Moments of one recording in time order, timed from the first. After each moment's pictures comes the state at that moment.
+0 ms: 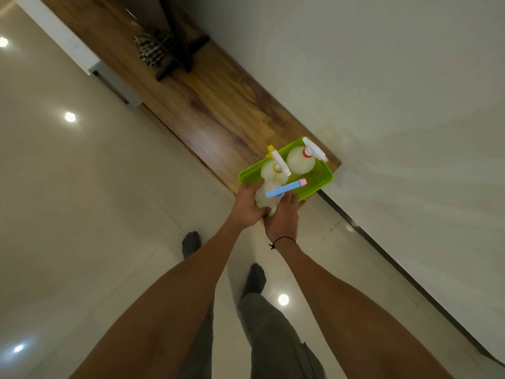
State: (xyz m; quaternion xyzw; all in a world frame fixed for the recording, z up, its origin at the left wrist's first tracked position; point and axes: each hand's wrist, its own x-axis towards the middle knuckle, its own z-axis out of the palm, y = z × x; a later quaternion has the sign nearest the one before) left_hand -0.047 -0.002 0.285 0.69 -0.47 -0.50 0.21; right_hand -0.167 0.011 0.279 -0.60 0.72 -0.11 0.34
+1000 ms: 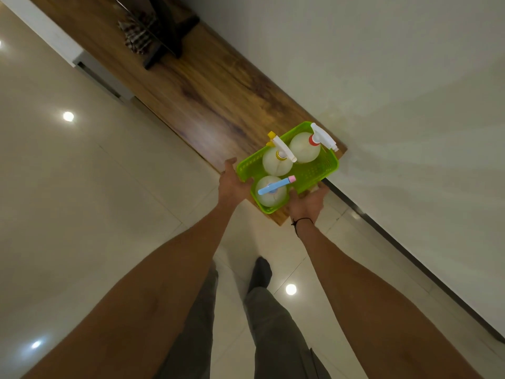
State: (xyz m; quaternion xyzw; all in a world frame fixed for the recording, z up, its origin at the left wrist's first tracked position) left_hand -0.024 -0.030 0.250 0.80 -0.32 -0.47 0.21; right_hand -0.202 -0.021 0.239 -0.28 0.81 -0.28 0.42
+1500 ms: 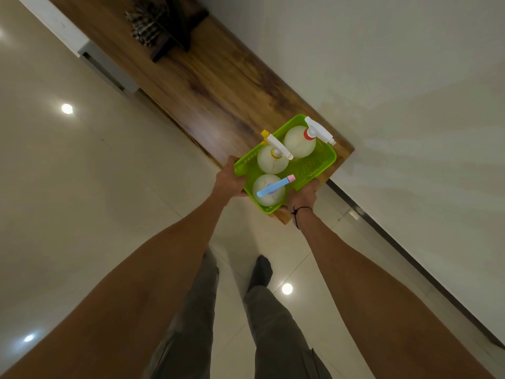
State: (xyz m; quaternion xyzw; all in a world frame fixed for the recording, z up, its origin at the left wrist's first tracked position) left_hand 0.014 -0.028 0.260 0.73 -0.27 -0.58 0.23; right_hand -0.178 -0.038 0.233 -0.27 0.80 -0.17 0.51
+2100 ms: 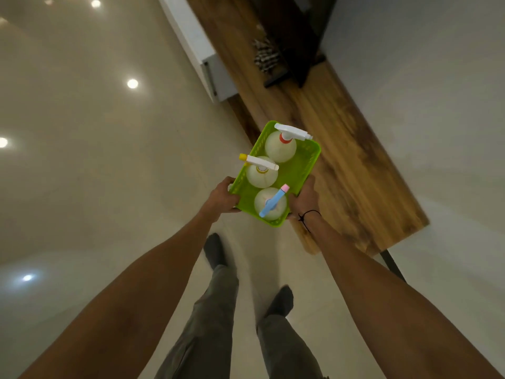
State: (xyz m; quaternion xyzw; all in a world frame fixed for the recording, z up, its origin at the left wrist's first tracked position) left_hand 0.241 0.042 0.267 0.76 -0.12 -0.58 0.28; right_hand 0.043 -0.062 0.276 -0.56 0.67 -0.02 0.49
